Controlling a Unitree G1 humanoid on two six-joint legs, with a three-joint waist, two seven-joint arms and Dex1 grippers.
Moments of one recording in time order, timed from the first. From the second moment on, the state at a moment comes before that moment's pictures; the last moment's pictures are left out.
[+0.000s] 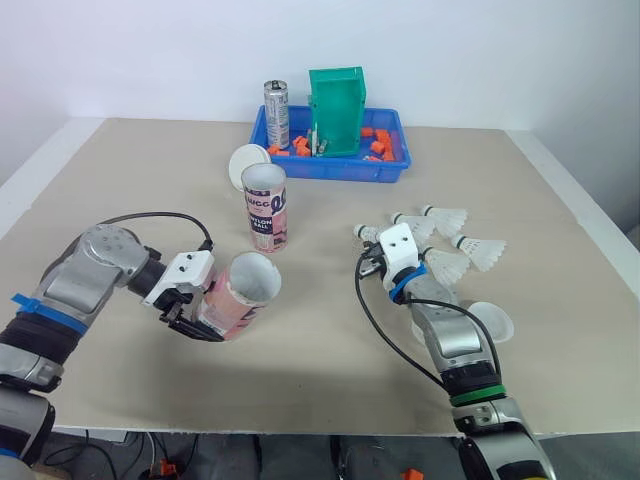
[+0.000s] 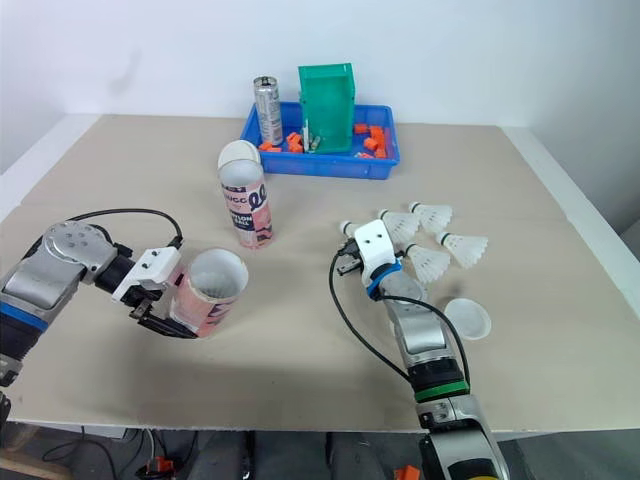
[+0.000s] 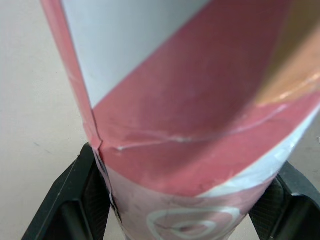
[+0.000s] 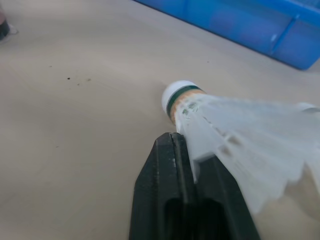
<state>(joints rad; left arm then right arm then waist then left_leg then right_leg) -0.66 0.93 -0.37 0.27 -0.27 0.09 -1.62 -0.48 -0.25 0.09 0.21 -0.03 0.26 0.28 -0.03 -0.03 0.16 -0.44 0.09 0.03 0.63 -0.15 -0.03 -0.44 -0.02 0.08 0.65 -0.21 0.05</state>
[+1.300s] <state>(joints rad) -0.66 0.91 -0.36 0.26 -0.25 0.11 -1.62 -0.85 -0.59 0.43 -0.23 0.10 0.07 1.27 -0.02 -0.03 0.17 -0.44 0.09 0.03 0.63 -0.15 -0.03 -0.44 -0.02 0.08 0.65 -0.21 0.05</state>
